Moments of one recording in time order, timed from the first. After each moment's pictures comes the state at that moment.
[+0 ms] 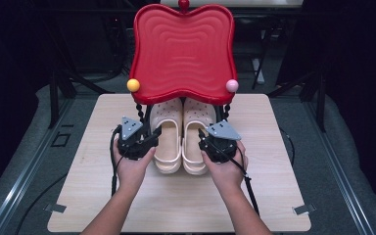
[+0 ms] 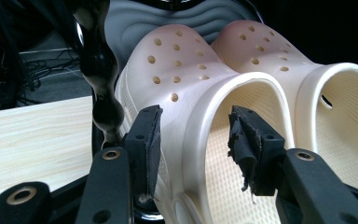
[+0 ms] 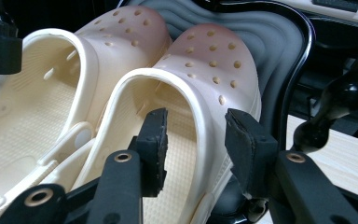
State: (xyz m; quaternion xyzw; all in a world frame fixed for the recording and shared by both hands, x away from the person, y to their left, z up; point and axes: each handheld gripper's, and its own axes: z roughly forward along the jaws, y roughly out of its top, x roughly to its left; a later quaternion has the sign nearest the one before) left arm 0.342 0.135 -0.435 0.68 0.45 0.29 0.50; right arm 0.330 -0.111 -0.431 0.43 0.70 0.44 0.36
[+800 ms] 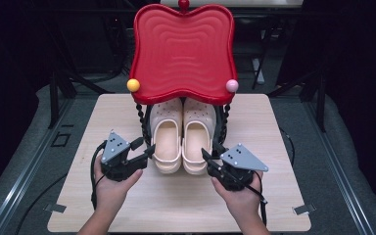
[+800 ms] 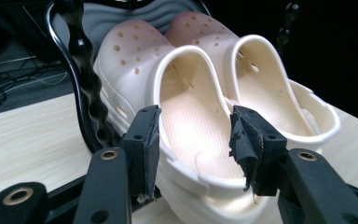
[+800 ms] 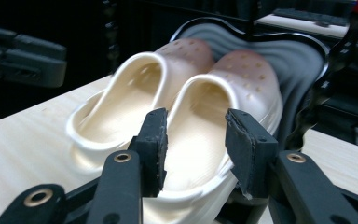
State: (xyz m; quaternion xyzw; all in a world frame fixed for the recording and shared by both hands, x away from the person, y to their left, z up) left arm 0.282 0.162 -0.423 0.72 0.39 0.26 0.51; right arm 0.254 -0.136 -0.417 0.37 0.70 0.51 0.32
